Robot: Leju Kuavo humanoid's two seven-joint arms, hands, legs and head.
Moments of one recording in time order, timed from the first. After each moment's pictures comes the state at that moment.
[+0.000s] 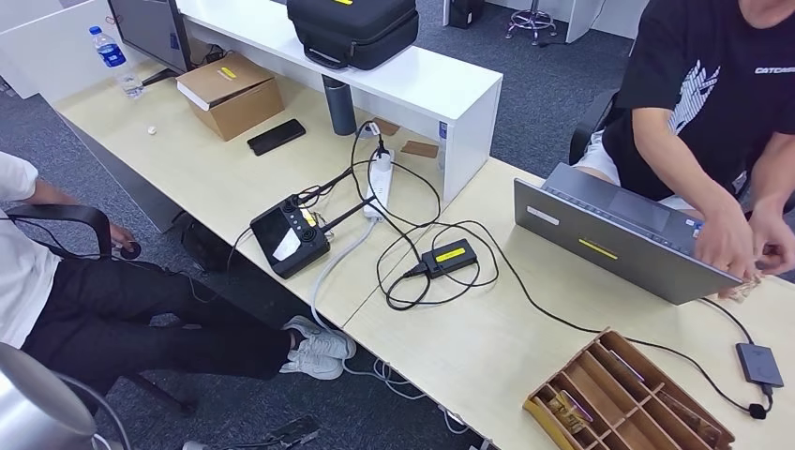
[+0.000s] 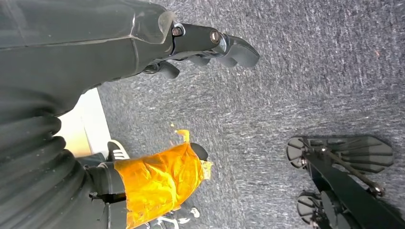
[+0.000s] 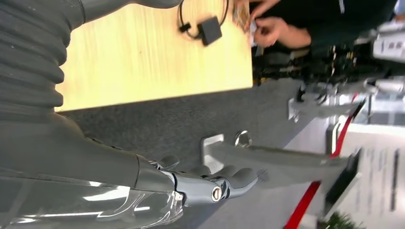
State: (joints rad) left arm 0.02 0.00 1.12 -0.24 -1.30 -0.16 -0.08; right arm 0.18 0.03 -0.30 -1.69 -0.10 -0.18 -0.25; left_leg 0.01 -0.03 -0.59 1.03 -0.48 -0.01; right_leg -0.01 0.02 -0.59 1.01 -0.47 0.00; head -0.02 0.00
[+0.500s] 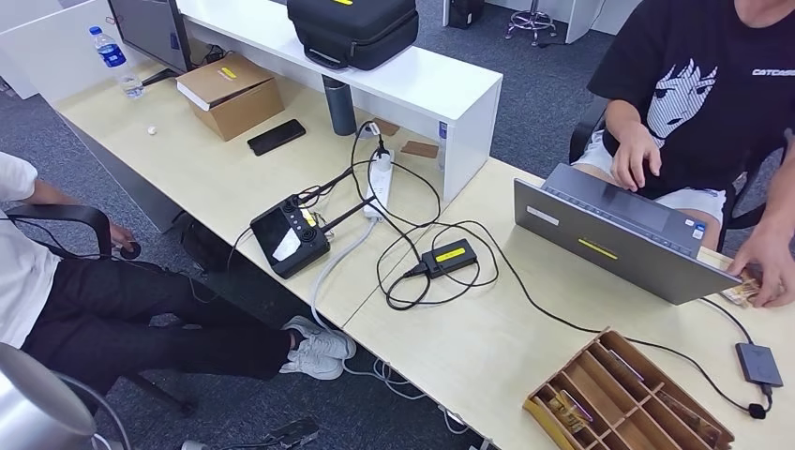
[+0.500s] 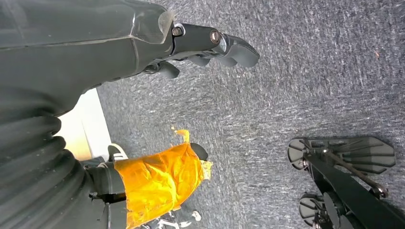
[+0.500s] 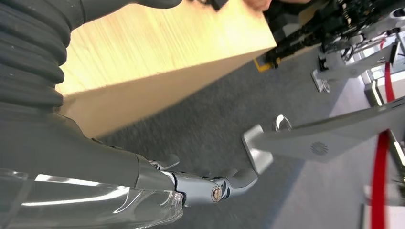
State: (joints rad) left arm 0.02 0.00 1.14 -0.24 -1.34 -0.15 -0.10; right arm 0.14 0.11 -0.54 -1.51 -0.34 -0.04 -0.19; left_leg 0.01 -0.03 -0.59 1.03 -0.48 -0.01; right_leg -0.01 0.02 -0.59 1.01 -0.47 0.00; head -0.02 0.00
